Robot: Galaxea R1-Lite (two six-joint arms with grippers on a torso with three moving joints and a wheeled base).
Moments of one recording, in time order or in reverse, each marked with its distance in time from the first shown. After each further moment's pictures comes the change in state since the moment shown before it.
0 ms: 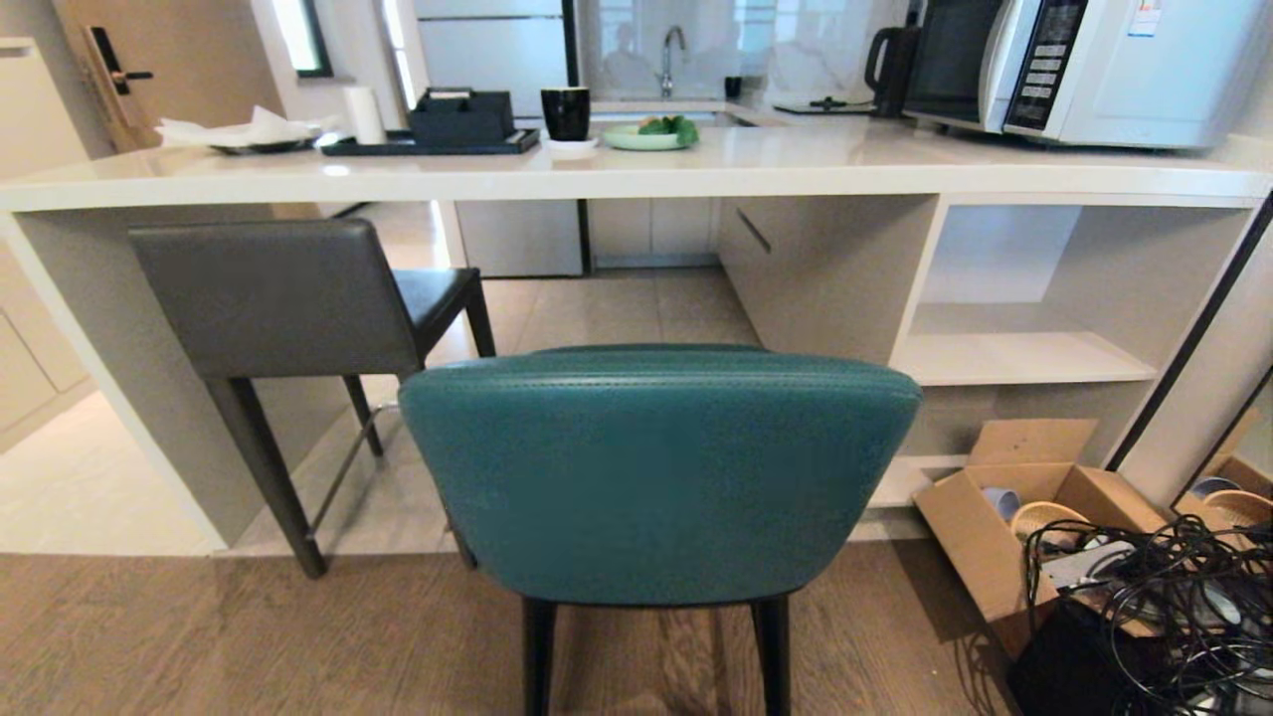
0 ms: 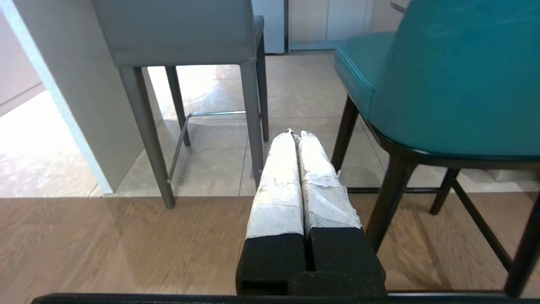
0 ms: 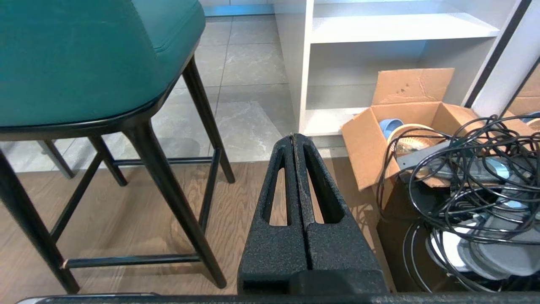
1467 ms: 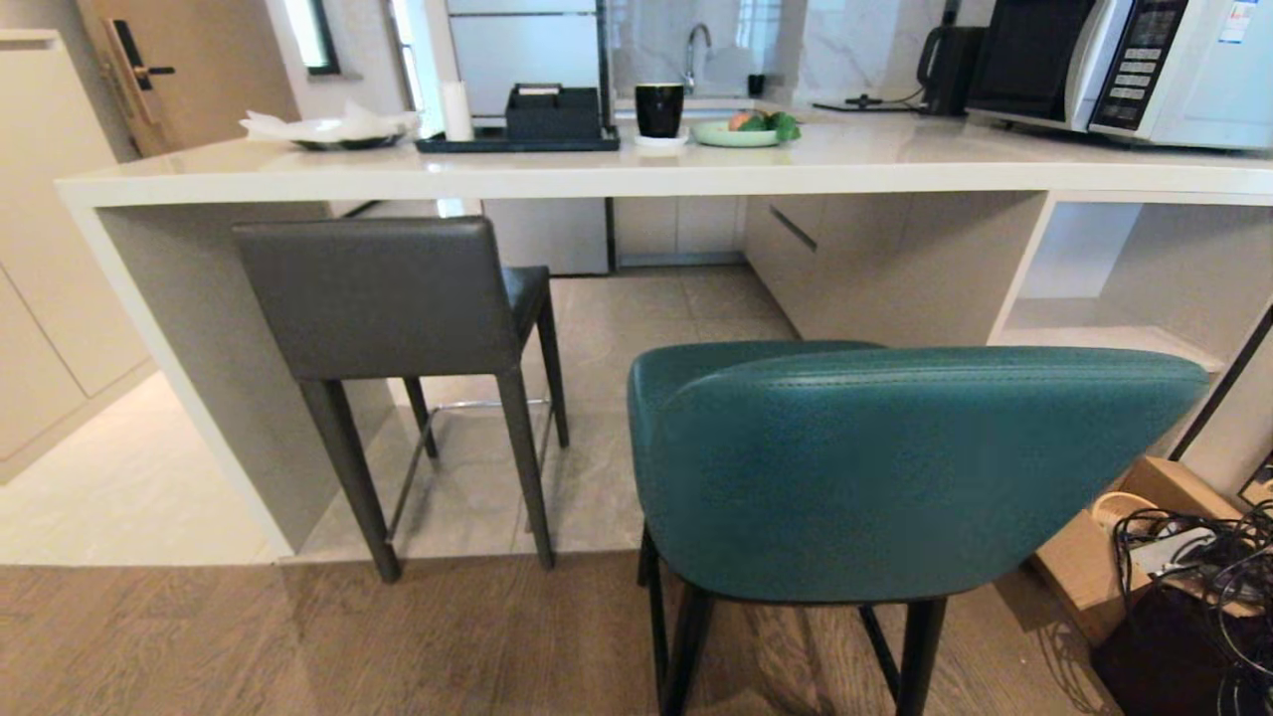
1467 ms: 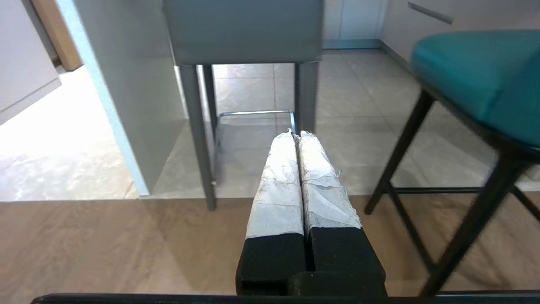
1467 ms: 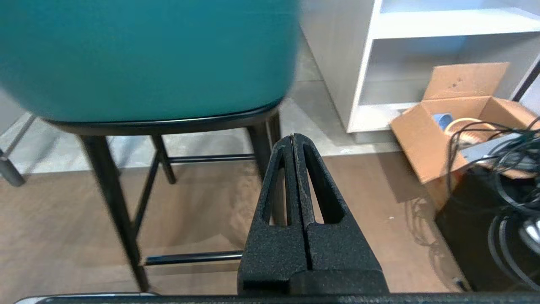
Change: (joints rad) left arm -0.001 0.000 0.000 -0.001 -0.001 -0.014; right arm 0.000 0.000 0.000 0.000 0.000 -0.002
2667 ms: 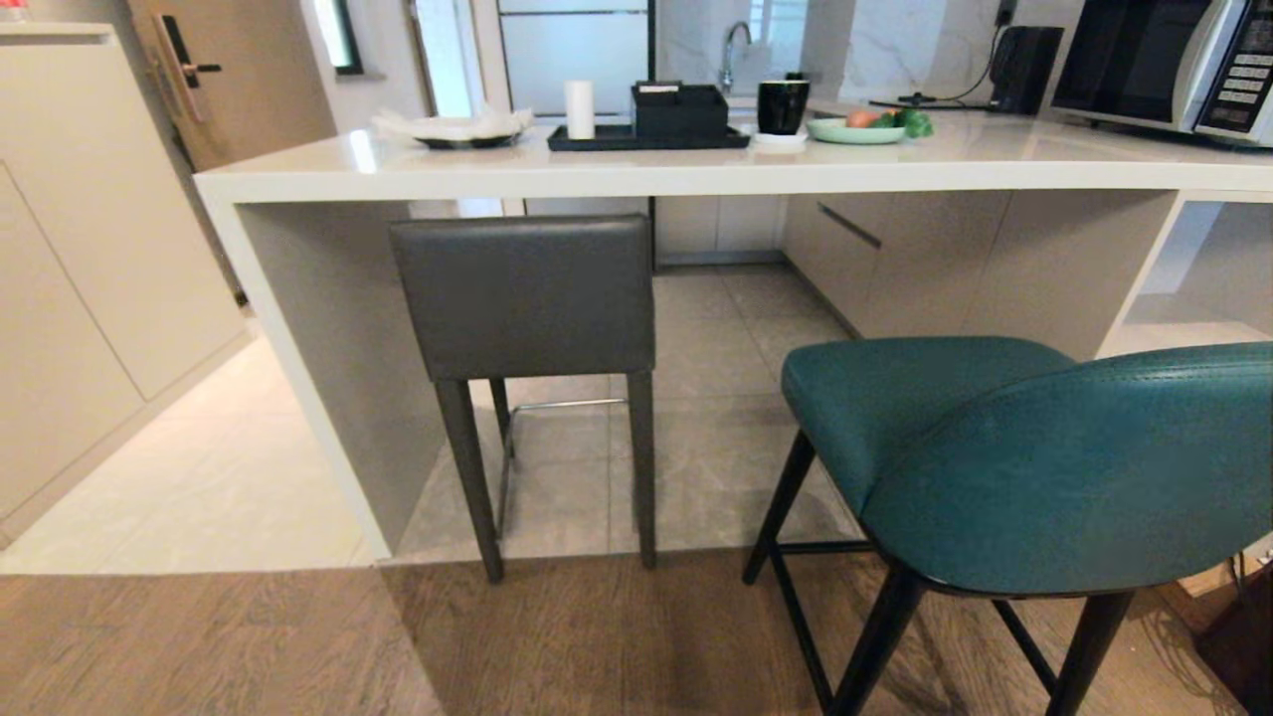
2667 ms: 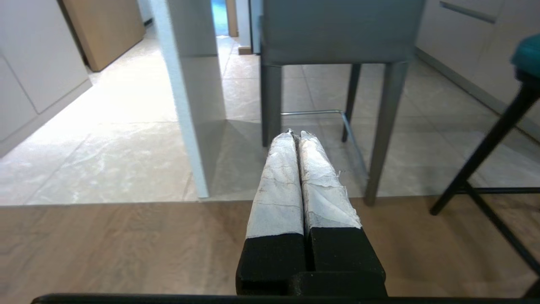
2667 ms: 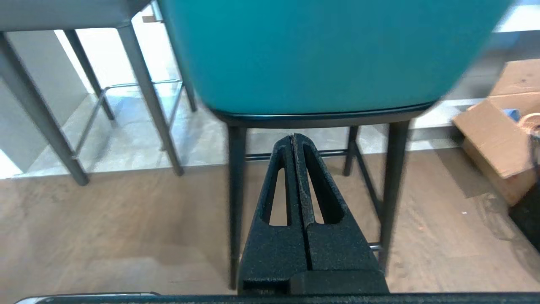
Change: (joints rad) left arm 0.000 0.000 0.000 0.000 0.001 -0.002; right arm 0.000 0.000 0.000 -0.001 0.000 0.002
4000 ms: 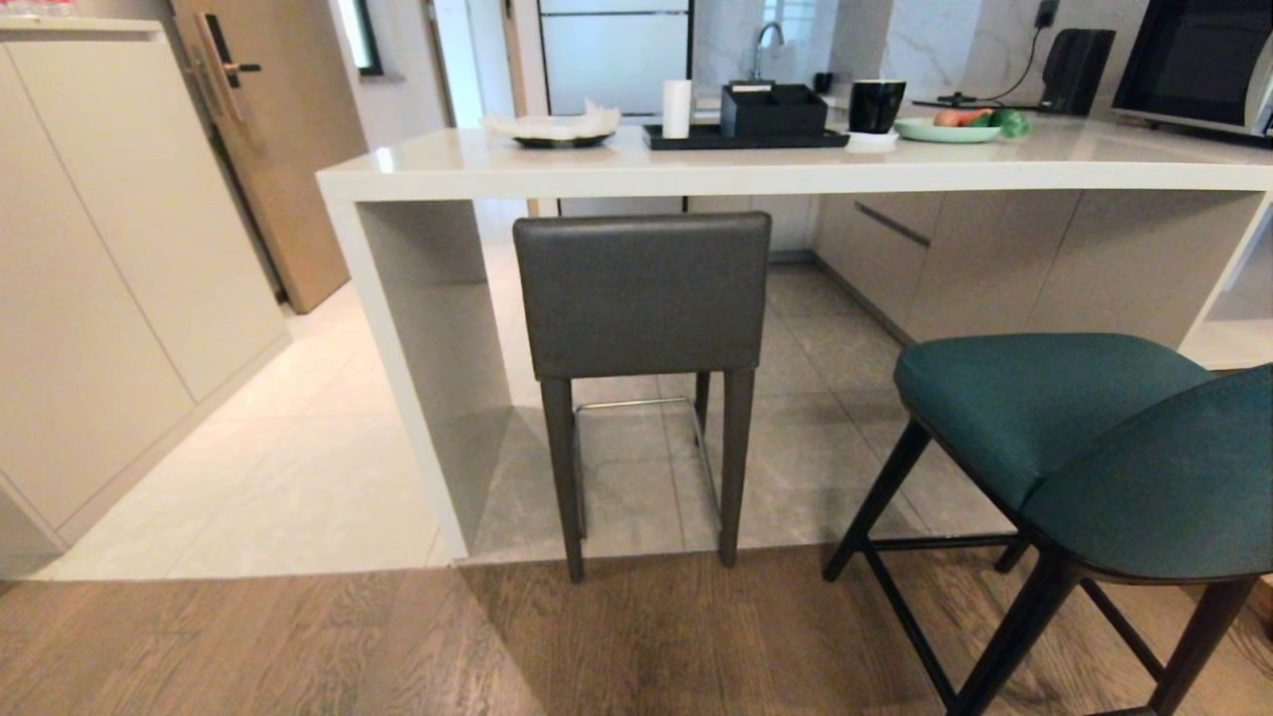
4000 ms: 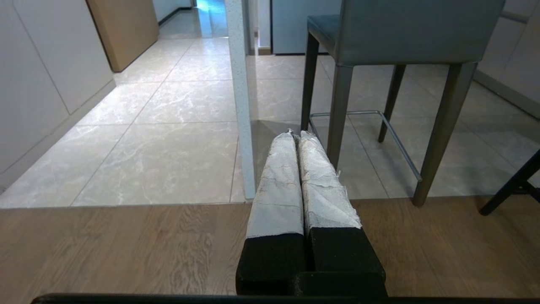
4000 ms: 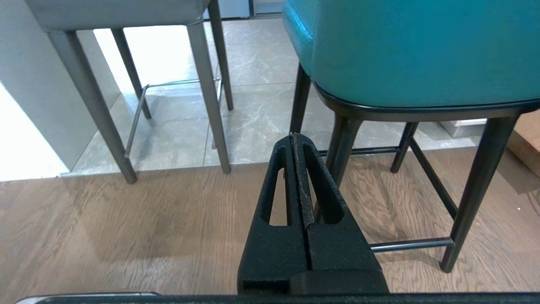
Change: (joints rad) left arm 0.000 0.000 0.000 0.000 0.000 -0.002; right arm 0.000 0.000 0.000 0.000 0.000 0.000
